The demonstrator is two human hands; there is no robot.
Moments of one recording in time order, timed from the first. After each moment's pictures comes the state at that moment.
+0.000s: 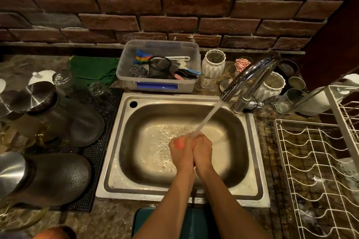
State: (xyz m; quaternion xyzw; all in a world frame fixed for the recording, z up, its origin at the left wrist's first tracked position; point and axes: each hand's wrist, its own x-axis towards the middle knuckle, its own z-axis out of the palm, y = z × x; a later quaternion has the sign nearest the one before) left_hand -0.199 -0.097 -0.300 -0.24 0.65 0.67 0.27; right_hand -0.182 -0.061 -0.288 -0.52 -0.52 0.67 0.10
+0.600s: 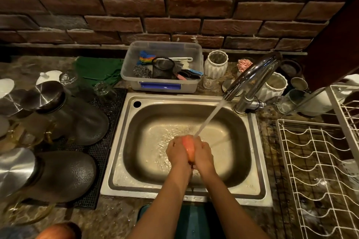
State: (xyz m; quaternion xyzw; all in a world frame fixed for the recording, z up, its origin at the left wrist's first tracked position) left_hand -0.219 -0.111 -0.291 -0.34 0.61 0.66 0.28; right_hand -0.172 -0.069 -0.287 -0.54 -0.57 0.62 -0.01
